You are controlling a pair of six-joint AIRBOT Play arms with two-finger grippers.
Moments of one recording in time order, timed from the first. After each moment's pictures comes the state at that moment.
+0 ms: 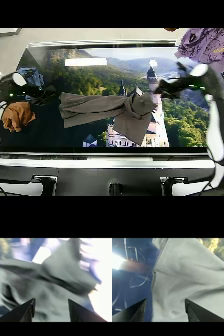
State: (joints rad) left arm 0.10 -1.58 1.46 1.36 -1.18 -1.83; right arm -0.18 -1.64 1.56 -1.07 1.33 1.57
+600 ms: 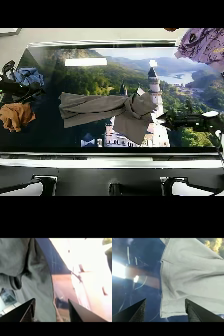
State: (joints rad) left arm 0.15 -1.41 1.47 1.36 -1.30 -1.76; right arm -0.40 -1.46 0.83 -0.66 1.14 1.18
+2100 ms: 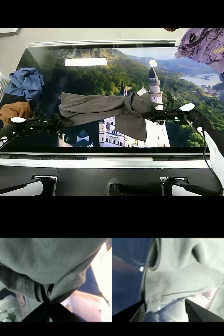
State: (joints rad) left arm 0.26 -1.38 0.66 0.55 -0.94 -1.18; right arm -0.08 -1.41 0.86 -0.64 0.95 1.28
